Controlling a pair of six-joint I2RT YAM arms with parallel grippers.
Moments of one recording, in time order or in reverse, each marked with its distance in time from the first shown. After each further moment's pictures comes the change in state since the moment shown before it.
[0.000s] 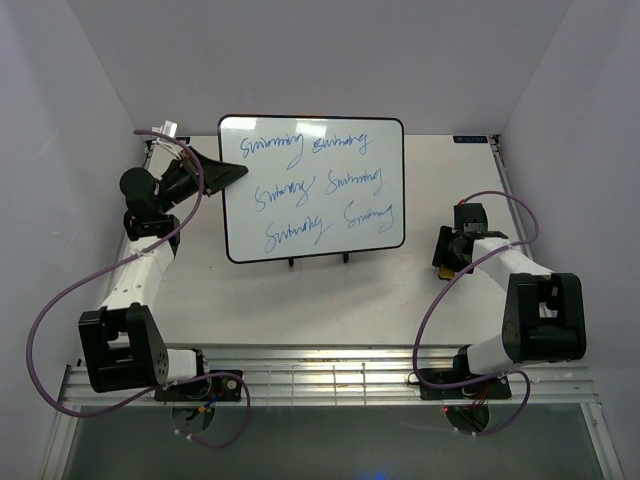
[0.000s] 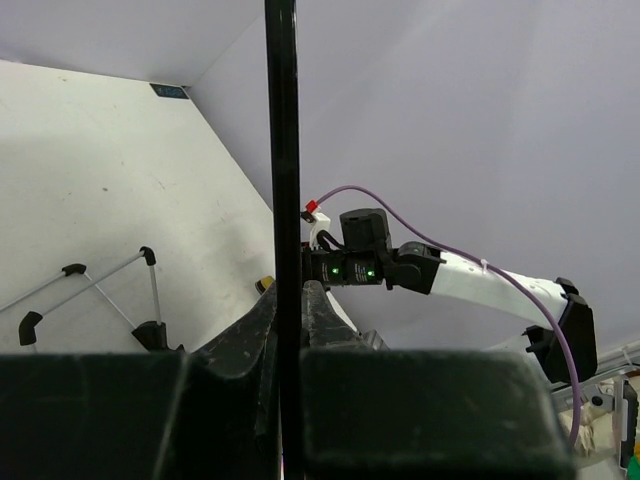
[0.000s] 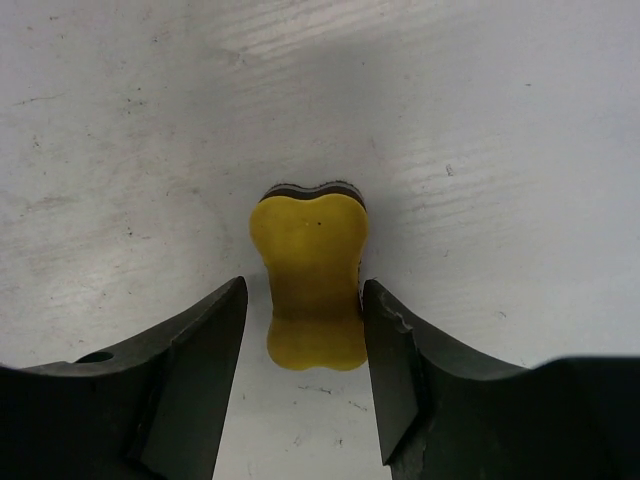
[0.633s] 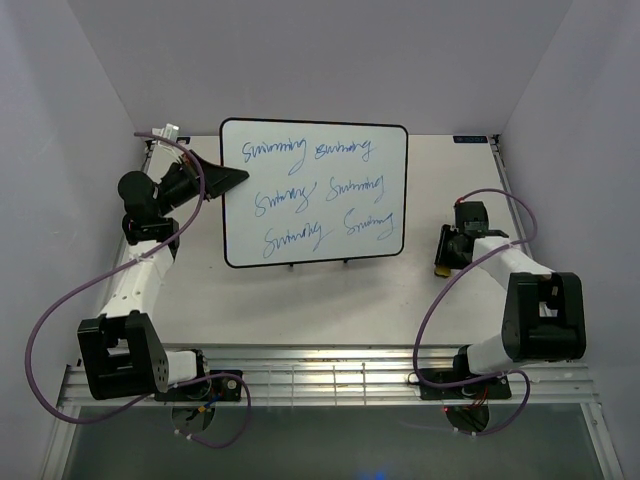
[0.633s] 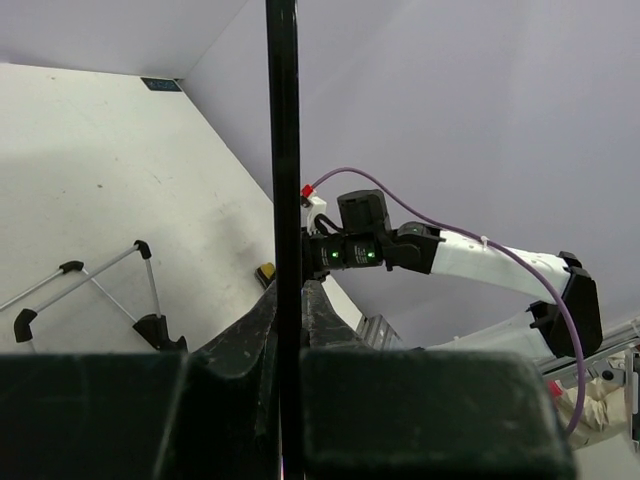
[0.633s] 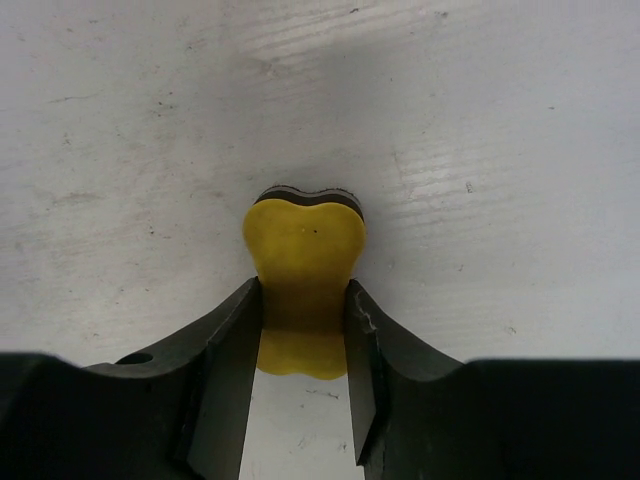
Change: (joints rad) left arm 0.000 -0.034 -0.005 0.001 0.041 0.025; right arm -0.006 0.028 0.015 0.013 -0.045 -0.038
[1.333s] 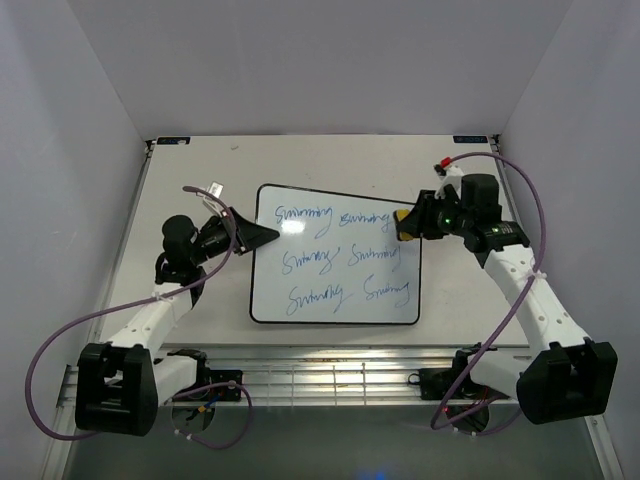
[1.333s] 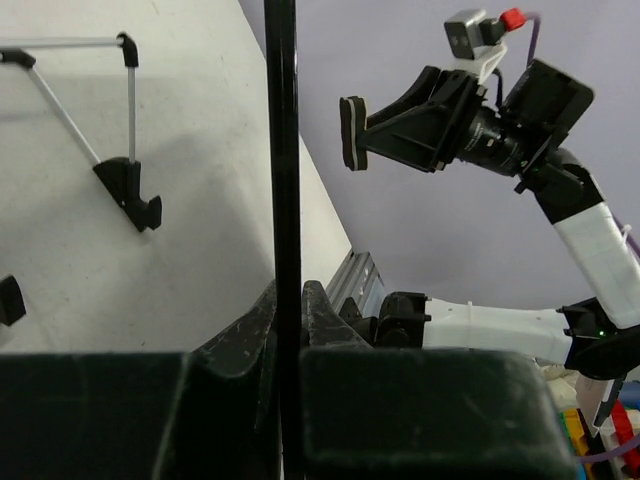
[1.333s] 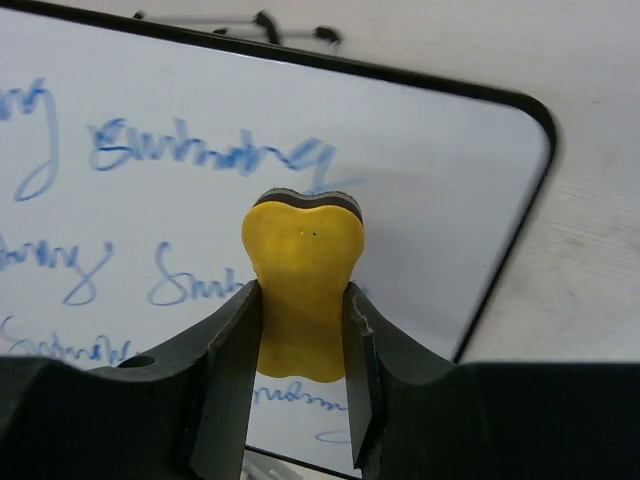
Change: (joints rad) left arm -0.190 -0.174 -0.383 -0.139 -0.147 0.106; right arm 0.104 -0.339 0.192 -0.071 -0.480 0.027
